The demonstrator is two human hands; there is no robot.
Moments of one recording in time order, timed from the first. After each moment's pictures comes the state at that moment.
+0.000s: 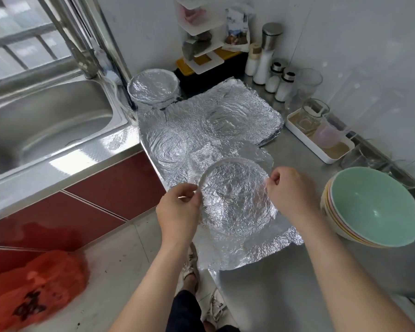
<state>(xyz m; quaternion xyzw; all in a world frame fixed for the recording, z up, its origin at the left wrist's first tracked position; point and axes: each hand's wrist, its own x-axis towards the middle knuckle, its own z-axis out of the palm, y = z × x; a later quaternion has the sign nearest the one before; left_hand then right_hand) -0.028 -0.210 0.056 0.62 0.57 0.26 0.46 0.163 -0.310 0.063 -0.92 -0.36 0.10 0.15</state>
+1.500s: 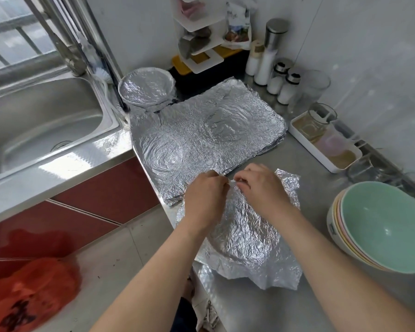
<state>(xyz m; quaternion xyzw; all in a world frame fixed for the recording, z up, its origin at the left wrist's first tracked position) 0.048 -0.166 0.027 0.91 0.36 0.10 0.19 0.172 -0.246 0.026 -0.82 -0.53 0.11 0.18</state>
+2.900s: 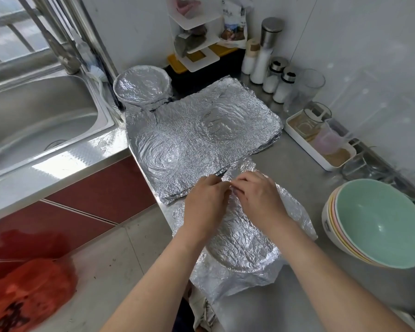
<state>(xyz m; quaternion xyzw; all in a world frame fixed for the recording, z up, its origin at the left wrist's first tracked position) 0.040 -0.179 0.018 0.92 0.31 0.16 0.20 0.158 -0.266 0.013 -0.81 -0.55 0.04 0.22</state>
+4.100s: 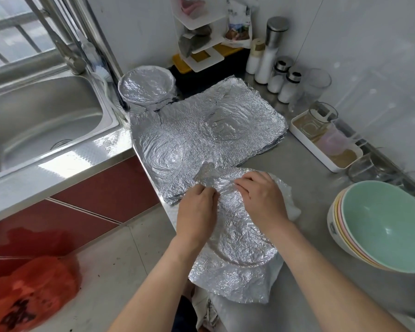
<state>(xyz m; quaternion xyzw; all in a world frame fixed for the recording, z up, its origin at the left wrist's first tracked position) 0.017 -0.177 -0.001 0.89 0.38 0.17 0.21 0.157 -0.263 0.000 -0.81 -0.52 0.01 0.27</state>
